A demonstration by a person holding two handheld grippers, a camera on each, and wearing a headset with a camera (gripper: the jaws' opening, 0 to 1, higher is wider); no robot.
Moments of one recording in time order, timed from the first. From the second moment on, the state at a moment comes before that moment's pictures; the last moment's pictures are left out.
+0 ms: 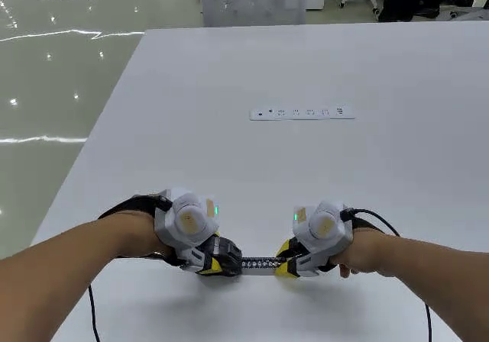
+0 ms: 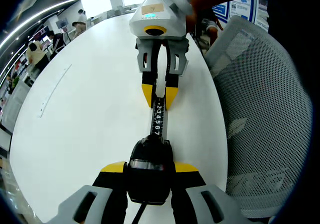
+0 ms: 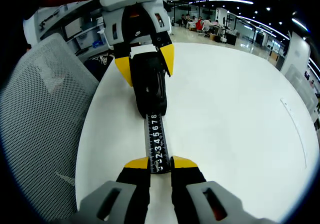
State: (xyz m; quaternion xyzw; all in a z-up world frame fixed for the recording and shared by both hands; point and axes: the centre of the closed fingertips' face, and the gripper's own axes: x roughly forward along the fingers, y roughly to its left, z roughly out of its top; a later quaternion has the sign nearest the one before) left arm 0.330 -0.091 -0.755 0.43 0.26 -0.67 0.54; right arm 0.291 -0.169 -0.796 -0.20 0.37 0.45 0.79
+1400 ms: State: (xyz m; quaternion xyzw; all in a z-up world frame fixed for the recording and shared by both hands) left arm 0.331 -0.091 -0.754 0.43 0.27 -0.67 0.54; right arm 0.280 -0.198 -0.795 -0.20 0.39 0.44 0.79
